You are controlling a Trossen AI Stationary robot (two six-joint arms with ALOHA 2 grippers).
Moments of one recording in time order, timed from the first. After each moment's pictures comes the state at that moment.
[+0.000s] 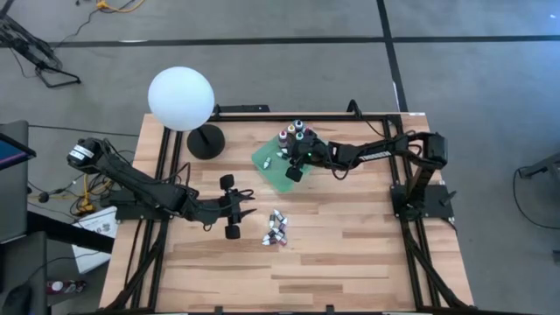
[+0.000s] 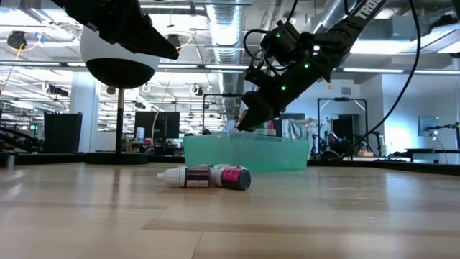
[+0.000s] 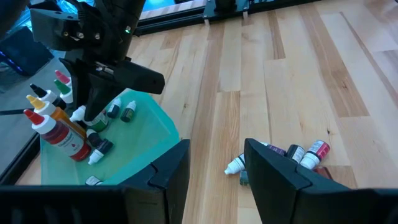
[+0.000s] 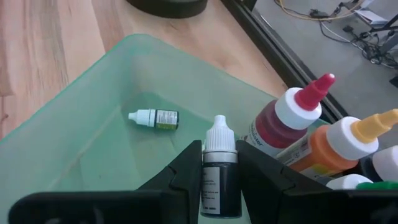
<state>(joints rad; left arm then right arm) -0.40 1.23 0.67 0.04 -0.59 -0.07 -0.25 1.78 0.95 0.22 0.24 -0.14</state>
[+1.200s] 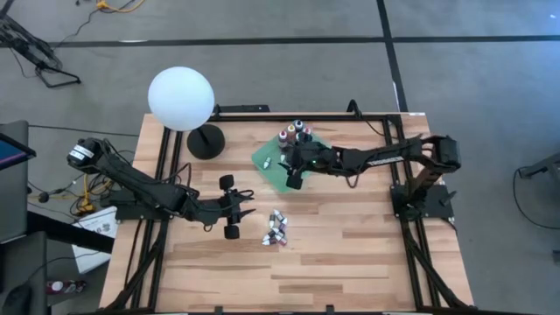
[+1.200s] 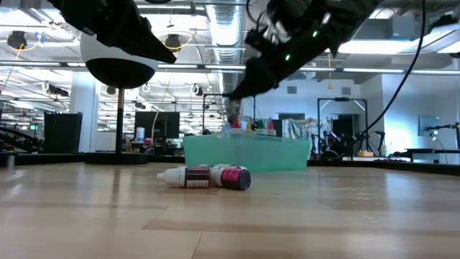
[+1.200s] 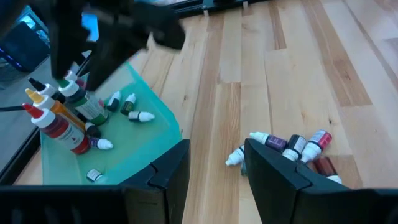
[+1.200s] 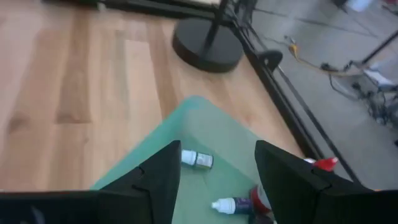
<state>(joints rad) -0.40 1.23 0.67 0.00 -0.58 -0.07 -0.13 1.66 0.97 0.18 0.24 -0.26</state>
